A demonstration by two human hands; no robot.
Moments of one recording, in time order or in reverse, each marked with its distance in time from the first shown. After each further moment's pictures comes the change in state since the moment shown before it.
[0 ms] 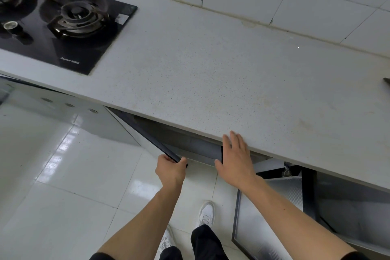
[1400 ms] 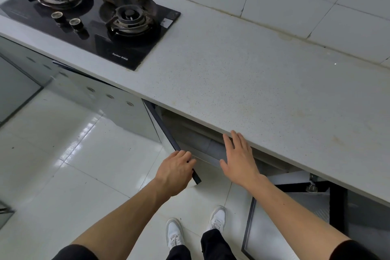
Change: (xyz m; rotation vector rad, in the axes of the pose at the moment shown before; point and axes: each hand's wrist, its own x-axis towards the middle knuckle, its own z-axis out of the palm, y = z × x) left_hand 0.037 -0.015 -0.118 1.209 -0.294 1.239; right_hand 0.014 -0.070 0.015 -0.087 0.014 -0.197
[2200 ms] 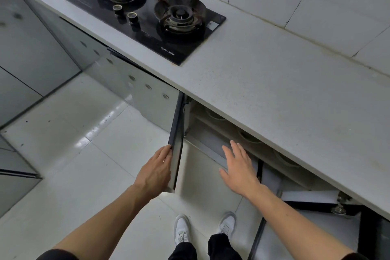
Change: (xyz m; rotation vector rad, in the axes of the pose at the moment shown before) left_hand -0.123 -0.086 0.015 0.059 -0.120 -0.348; right_hand -0.012 -0.091 0.019 0.043 -0.114 -0.133
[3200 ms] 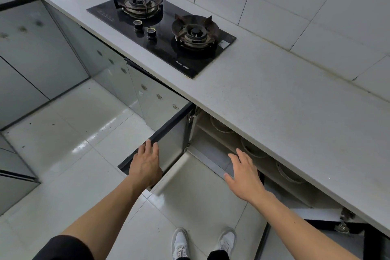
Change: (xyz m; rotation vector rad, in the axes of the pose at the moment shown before) left_hand 0.000 -0.059 -0.025 -0.211 -0.016 -0.385; right_hand 0.000 -0.030 -0.016 0.033 0.037 0.042
